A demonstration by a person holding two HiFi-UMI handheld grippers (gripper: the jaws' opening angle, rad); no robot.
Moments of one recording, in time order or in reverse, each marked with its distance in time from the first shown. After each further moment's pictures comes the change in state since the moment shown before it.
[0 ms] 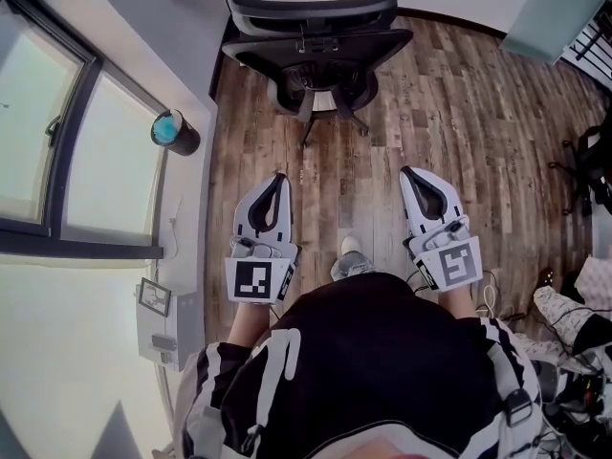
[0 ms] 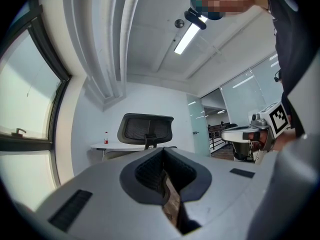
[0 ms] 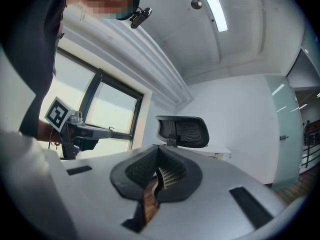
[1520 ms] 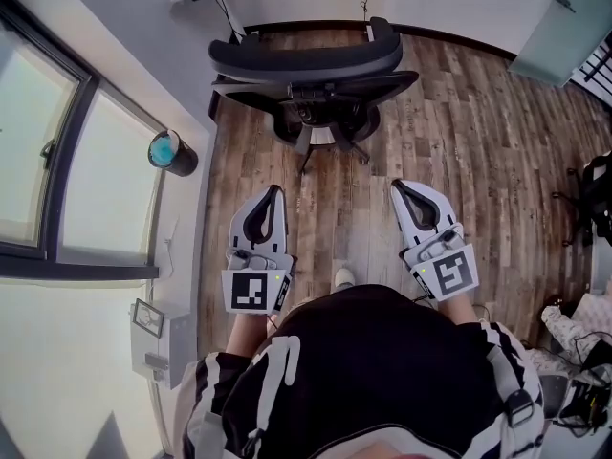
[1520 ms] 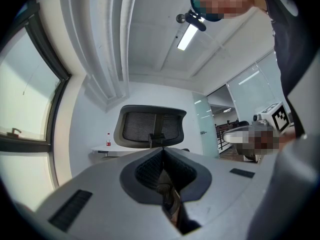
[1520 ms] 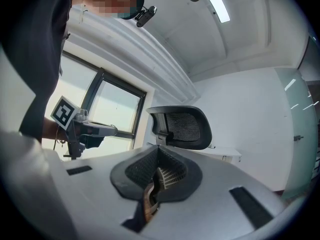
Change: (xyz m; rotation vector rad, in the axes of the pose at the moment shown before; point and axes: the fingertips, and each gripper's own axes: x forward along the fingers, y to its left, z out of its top) left arm 0.115 0.029 -0.014 0.012 -0.005 0.071; right arm 0.090 -0.082 -0.028 -0.014 -0.005 0.111
